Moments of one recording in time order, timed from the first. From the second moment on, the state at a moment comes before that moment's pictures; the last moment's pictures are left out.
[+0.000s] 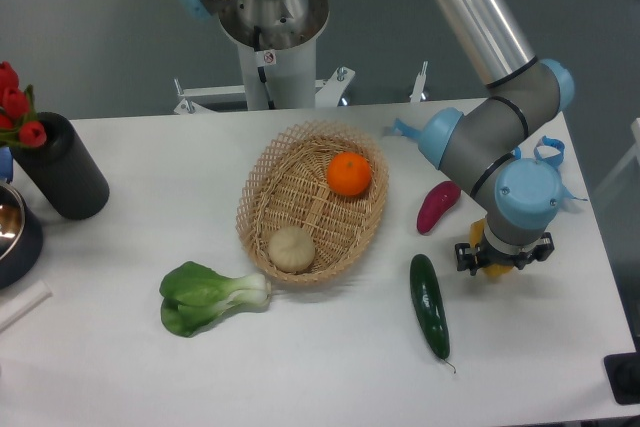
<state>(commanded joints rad) 2.70 -2.24 -1.46 -0.97 1.73 0.62</state>
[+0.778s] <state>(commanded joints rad) 2.70 -2.22 -1.45 -0.95 1.72 0.62</state>
